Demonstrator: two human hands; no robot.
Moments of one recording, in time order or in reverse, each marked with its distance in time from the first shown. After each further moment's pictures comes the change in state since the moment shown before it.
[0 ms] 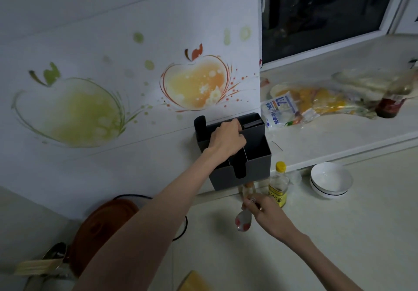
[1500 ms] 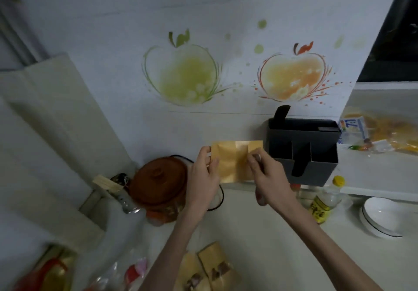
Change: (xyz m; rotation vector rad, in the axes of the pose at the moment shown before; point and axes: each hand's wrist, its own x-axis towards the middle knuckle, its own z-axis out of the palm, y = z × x) left_hand -0.250 -0.112 -0.037 -0.483 0.737 -0.216; right_hand -0.011 -0.182 0.048 0.119 -0.017 -0.289
